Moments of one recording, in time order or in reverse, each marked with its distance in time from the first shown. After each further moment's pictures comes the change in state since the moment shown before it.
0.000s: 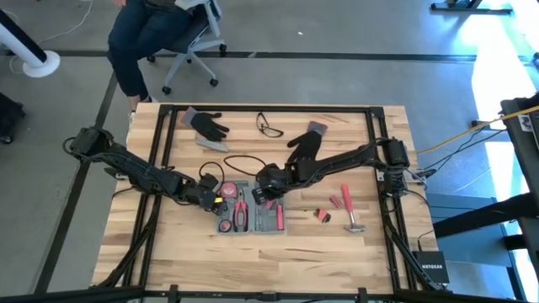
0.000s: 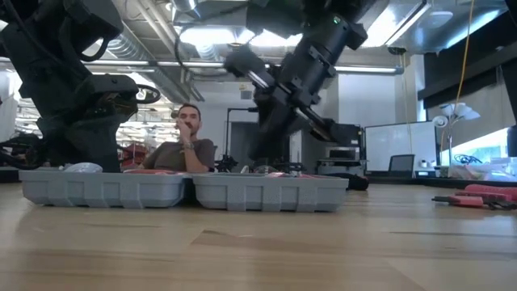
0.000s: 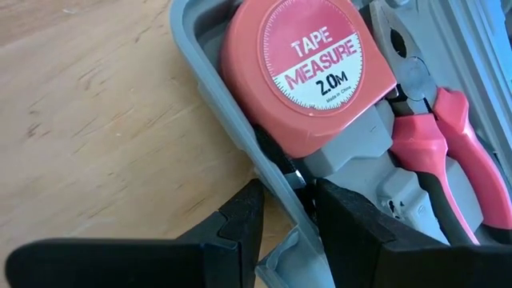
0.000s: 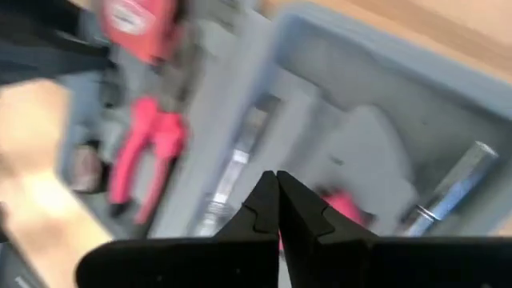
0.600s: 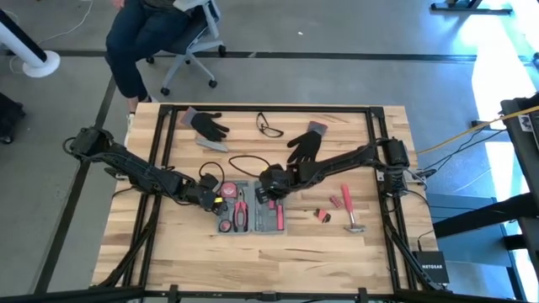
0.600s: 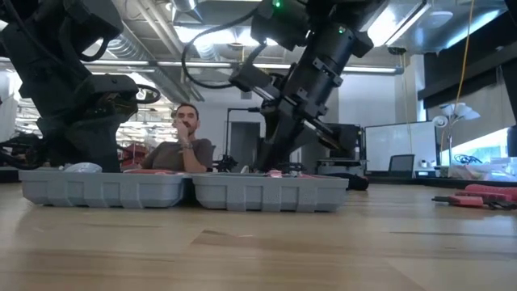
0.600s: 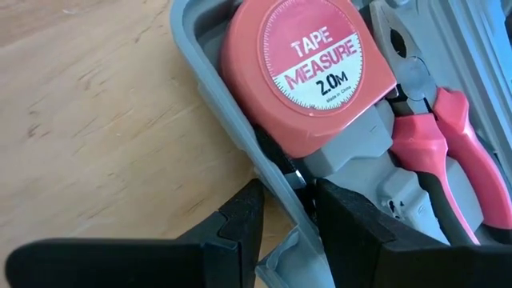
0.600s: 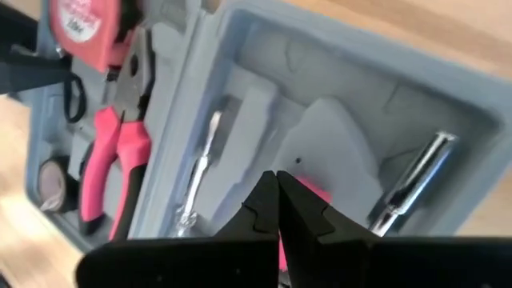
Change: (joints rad) left arm 0.000 0.000 0.000 -0.001 0.000 0.001; right arm 0.000 0.000 -0.058 0.007 0.022 0.072
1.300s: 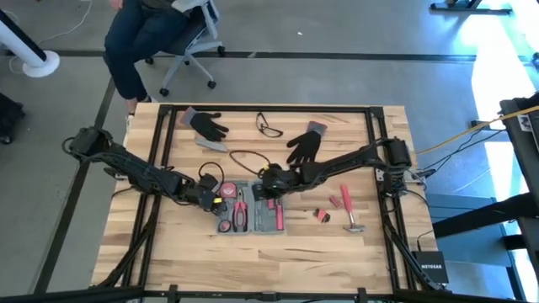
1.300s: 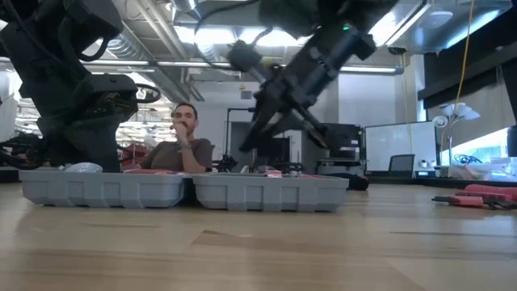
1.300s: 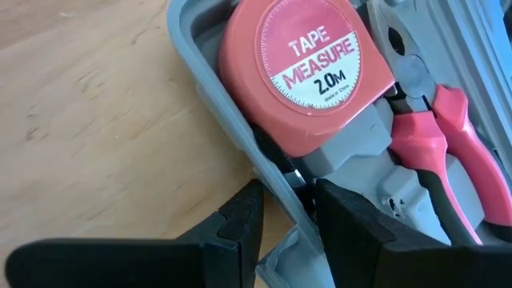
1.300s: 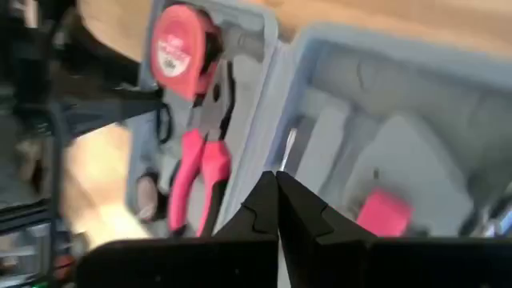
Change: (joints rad) left arm 0.000 0.000 0.000 -0.001 0.000 0.013; right arm 0.005 -0.024 -0.058 0.203 0.010 0.083
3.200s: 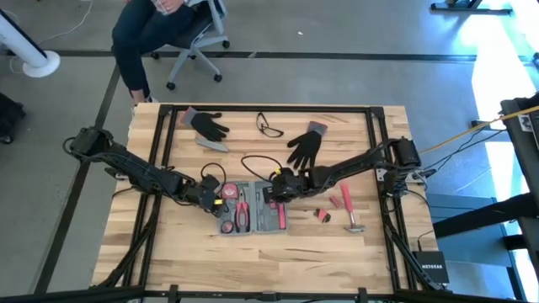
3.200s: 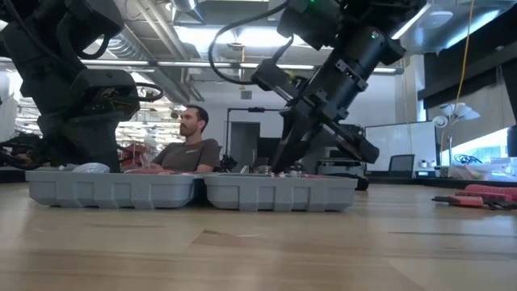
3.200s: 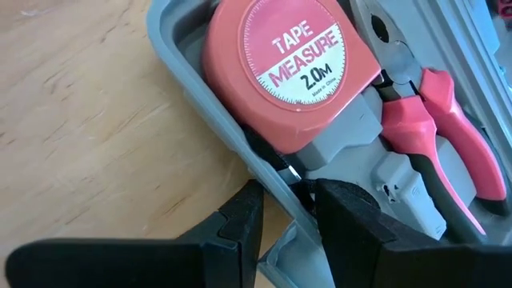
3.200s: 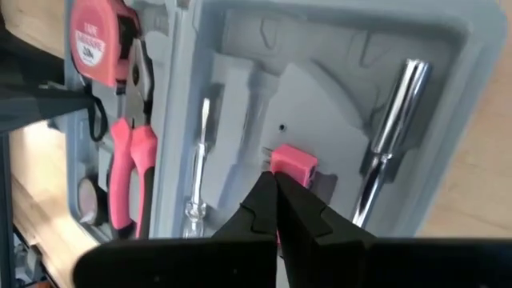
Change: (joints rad) left arm -0.001 0.000 0.000 0.025 0.029 0.044; right arm 0.040 -0.074 -0.149 0.020 0.048 0.107
